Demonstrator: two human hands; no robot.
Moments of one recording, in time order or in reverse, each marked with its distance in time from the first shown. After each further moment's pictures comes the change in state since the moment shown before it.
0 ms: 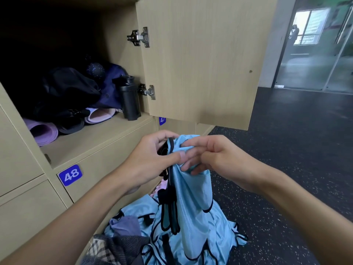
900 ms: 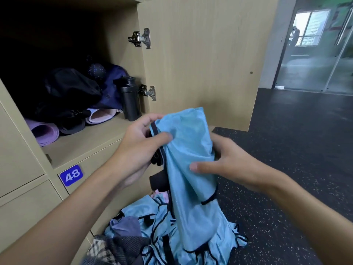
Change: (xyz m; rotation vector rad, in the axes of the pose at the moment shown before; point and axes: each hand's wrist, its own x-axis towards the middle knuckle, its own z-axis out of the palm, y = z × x) left_hand 0.003 0.019 -0.008 -0.401 0.182 -0.041; right_hand -0.004 0.005 -0.013 -0.101 0.020 -0.070
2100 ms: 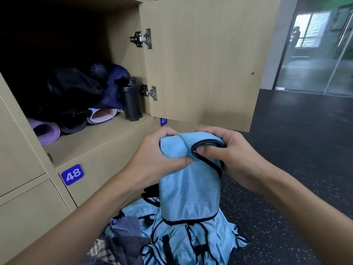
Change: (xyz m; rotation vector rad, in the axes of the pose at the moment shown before) left_hand -0.007 -0.016 0.001 0.484 -0.114 0.100; right_hand 0.005 0.002 0.001 0.293 0.130 -0.041
